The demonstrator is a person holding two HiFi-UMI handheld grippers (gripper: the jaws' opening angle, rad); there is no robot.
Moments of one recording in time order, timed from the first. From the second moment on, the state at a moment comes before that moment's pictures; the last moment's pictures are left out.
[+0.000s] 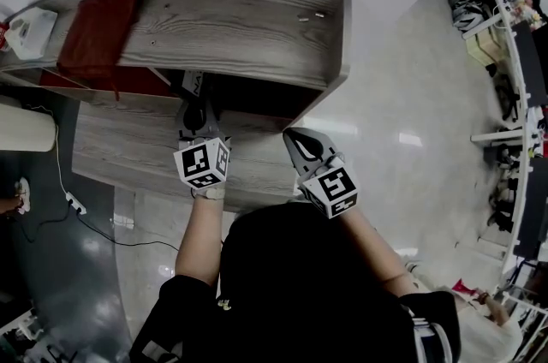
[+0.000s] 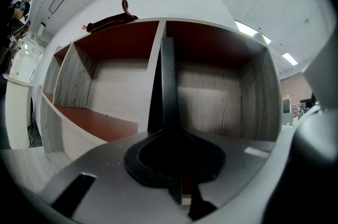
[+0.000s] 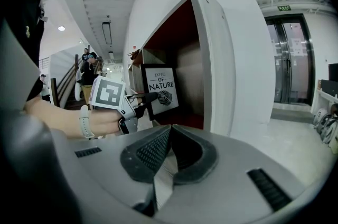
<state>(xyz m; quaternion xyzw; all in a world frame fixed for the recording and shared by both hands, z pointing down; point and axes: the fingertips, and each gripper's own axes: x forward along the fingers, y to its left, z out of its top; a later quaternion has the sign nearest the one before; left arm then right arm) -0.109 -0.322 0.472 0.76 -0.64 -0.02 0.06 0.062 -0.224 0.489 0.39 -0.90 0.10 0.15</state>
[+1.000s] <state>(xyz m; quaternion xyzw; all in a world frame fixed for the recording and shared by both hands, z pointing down) -0.111 -0.303 0.466 0.77 -0.64 -0.02 0.05 0.064 -0.212 0.486 0.39 -0.90 0.10 0.15</state>
